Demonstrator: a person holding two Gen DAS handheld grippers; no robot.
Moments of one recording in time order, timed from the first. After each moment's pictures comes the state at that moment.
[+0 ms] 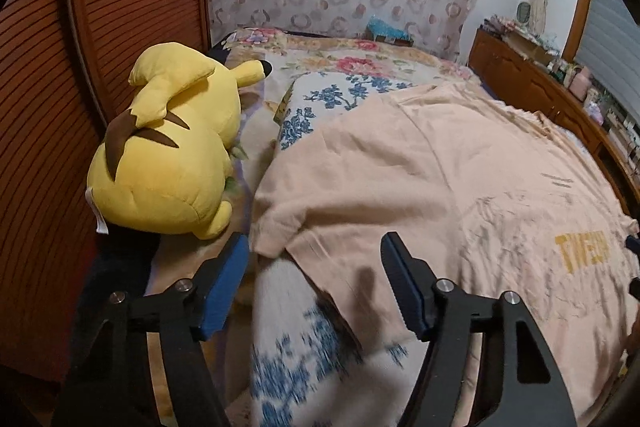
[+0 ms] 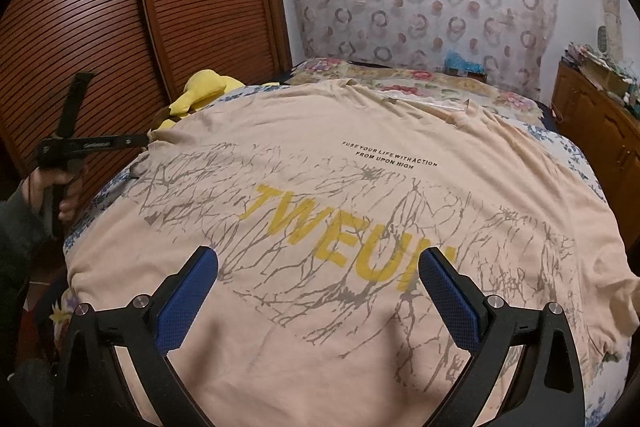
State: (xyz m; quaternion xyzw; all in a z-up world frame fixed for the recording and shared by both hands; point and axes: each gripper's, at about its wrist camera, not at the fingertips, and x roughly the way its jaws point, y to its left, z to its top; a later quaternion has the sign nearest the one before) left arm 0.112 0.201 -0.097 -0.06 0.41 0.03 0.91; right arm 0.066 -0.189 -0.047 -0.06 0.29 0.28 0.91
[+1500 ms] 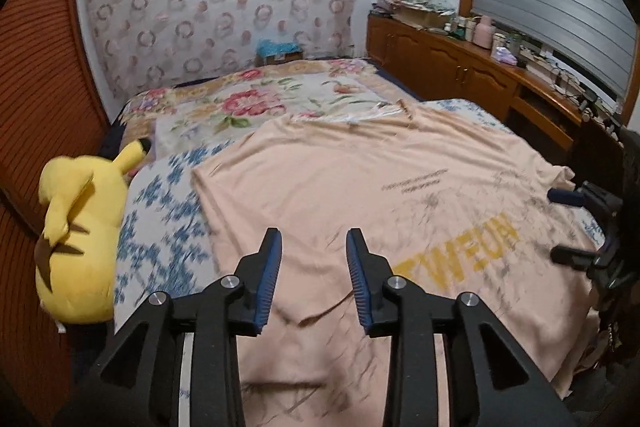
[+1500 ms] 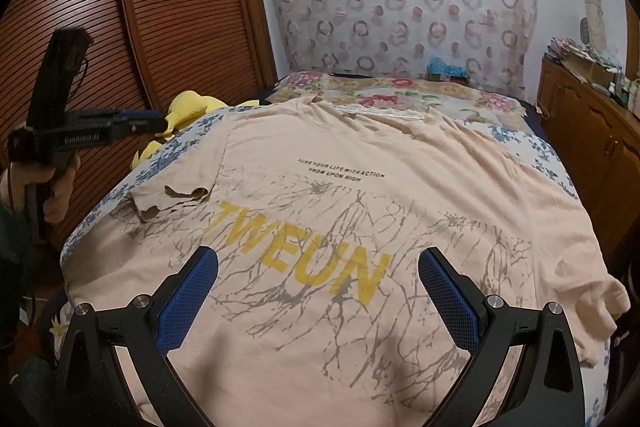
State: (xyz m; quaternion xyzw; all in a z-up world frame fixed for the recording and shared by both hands) left arm 0.119 0.055 -0.029 0.04 0.37 -0.12 0.92; right arm 0.070 -0.214 -0.043 -0.03 0.27 0.27 0.93
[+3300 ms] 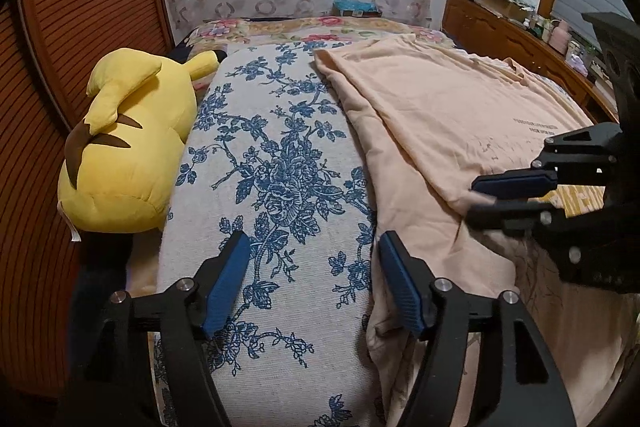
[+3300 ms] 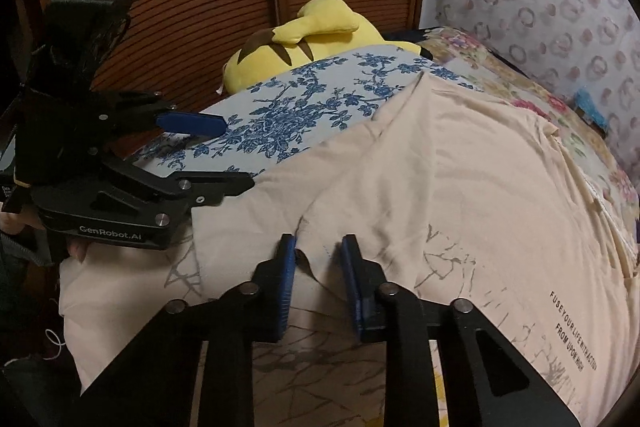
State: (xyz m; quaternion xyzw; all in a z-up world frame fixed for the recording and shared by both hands) left arm 0.116 0.142 -0.112 0.00 0.43 -0.01 0.90; right arm 0.194 -0.016 -0.054 -0.22 0.33 0.44 0.81
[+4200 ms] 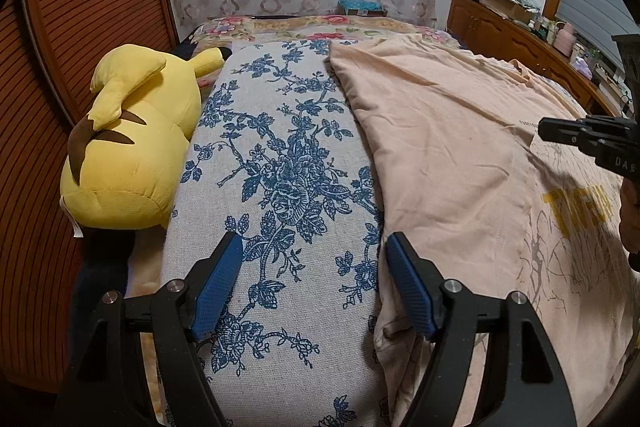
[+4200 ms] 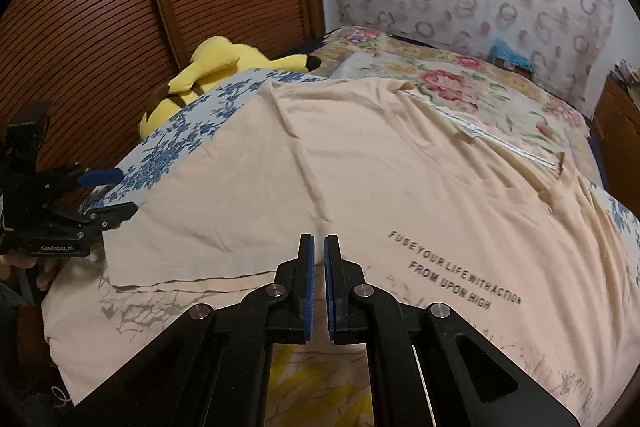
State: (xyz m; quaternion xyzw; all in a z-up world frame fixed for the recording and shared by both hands) left arm 0.116 0.143 -0.112 -0.01 0.43 0.00 0.90; right arm 0.211 -0.080 -0.047 -0.11 0.33 0.32 0.88
